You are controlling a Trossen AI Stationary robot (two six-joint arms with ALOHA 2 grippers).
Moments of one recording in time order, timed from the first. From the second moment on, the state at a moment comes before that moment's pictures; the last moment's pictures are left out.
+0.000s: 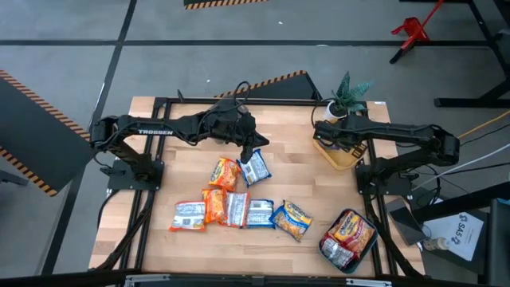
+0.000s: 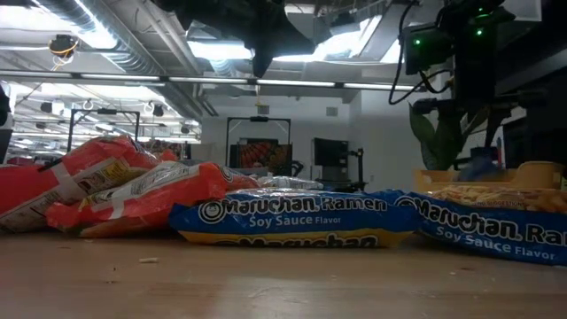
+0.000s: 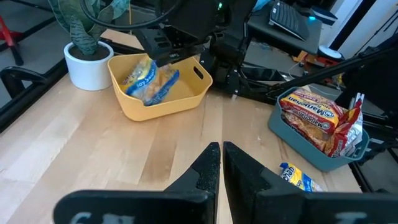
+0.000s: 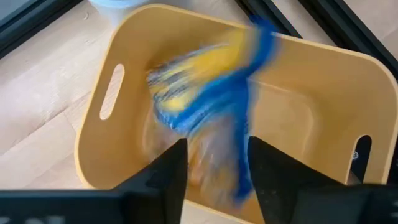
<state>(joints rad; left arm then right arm) 0.22 1.50 1.11 0.04 0.20 -0.20 -0.35 1.27 0.89 -1.19 0.41 1.86</state>
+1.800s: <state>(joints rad) 0.23 1.50 1.11 0.03 0.11 -0.20 -0.36 1.35 0.69 -1.07 0.19 1.17</state>
